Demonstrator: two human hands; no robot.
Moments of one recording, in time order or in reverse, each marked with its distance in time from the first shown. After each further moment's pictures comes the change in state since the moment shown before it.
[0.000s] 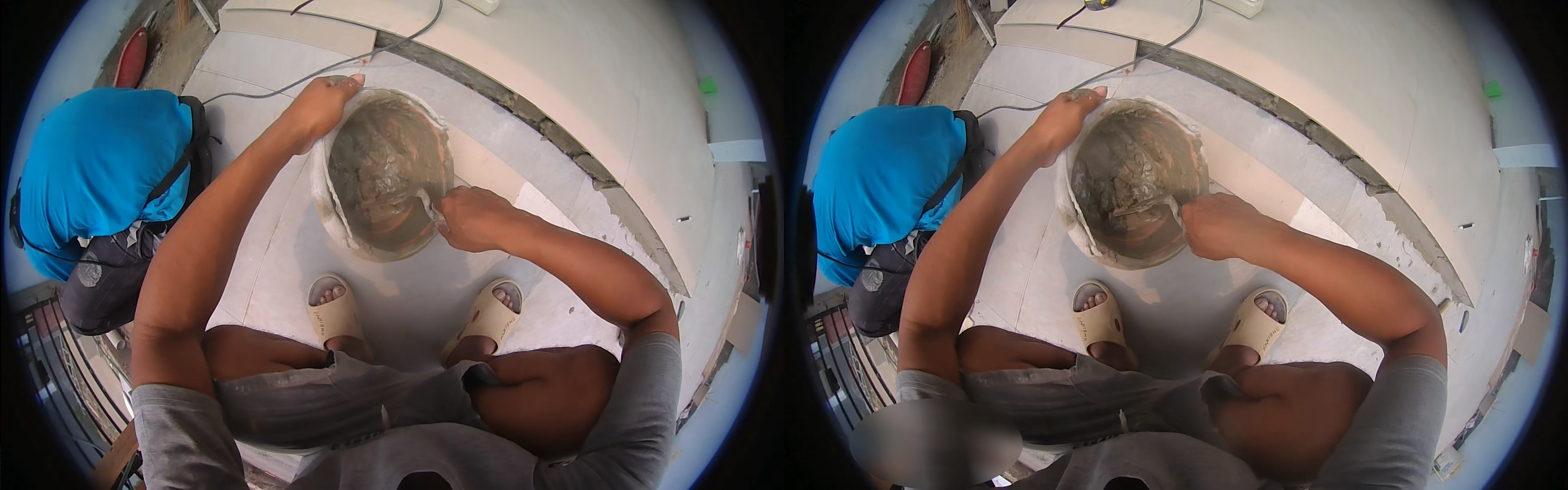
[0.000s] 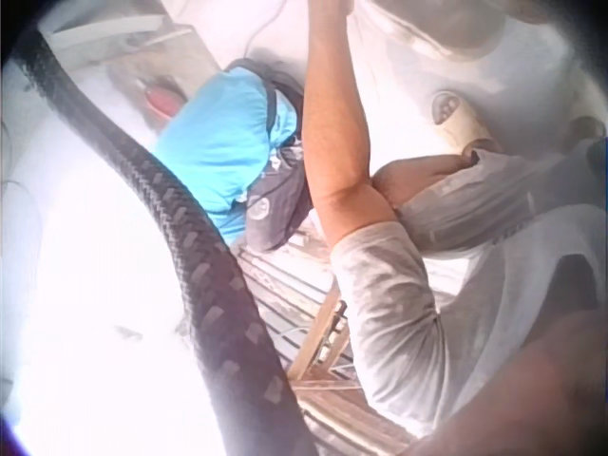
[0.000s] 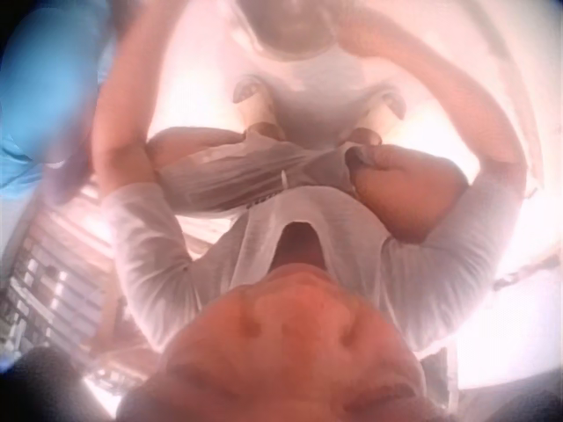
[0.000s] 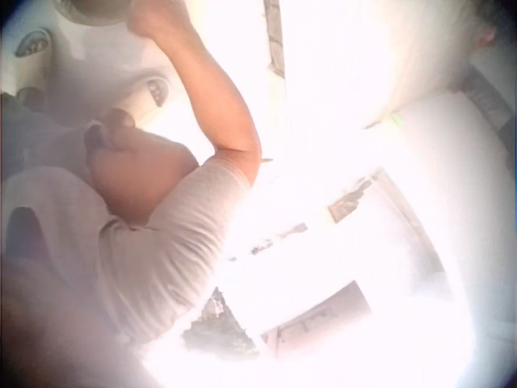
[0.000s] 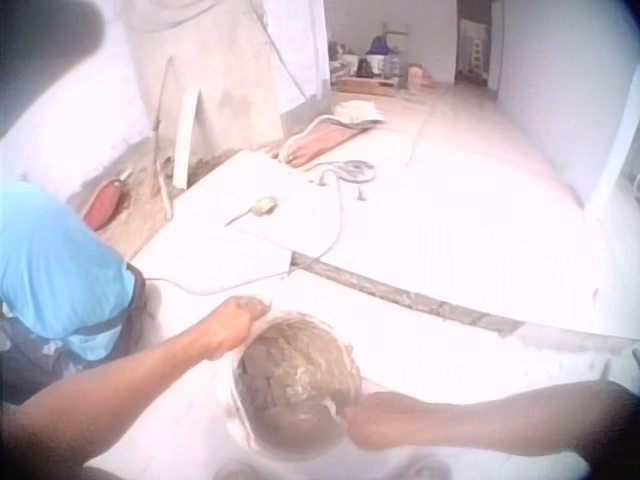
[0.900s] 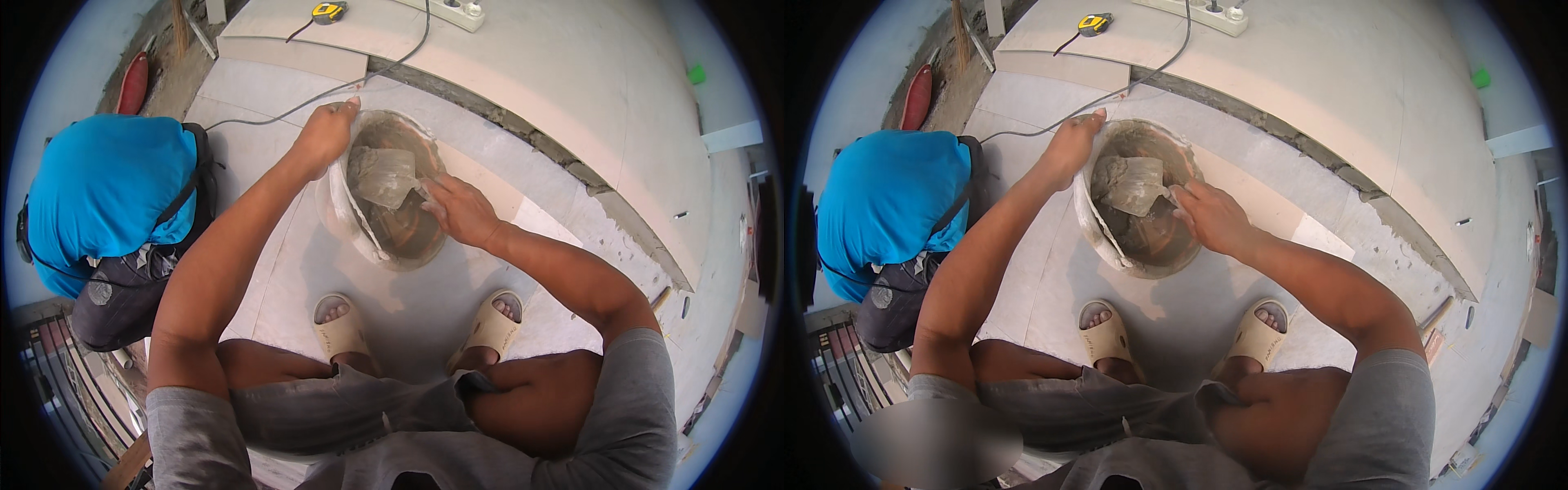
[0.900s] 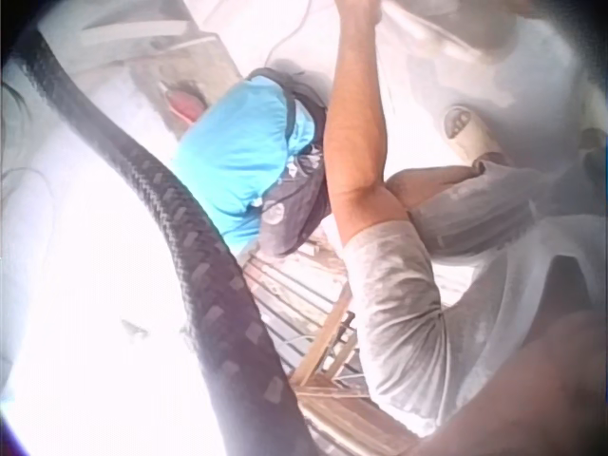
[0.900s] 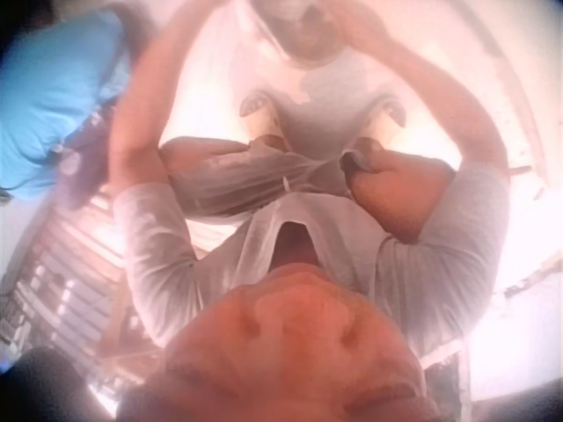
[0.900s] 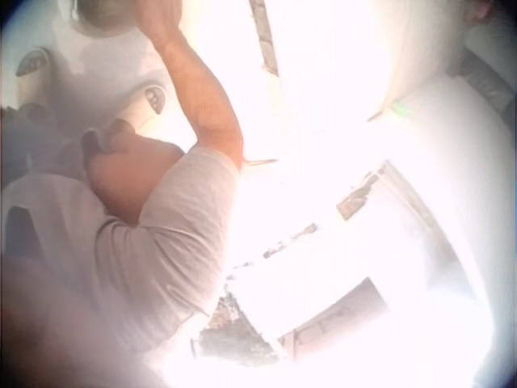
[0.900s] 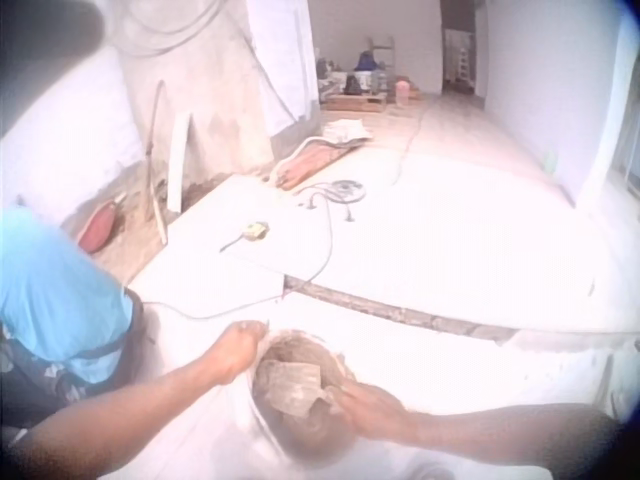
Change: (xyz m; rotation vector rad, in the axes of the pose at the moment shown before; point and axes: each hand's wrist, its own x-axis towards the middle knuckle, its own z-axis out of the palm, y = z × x) left_hand 0.006 0.001 0.020 -0.141 0.147 0.010; right_hand 0.035 0.042 0.046 0.121 0.759 -0.203
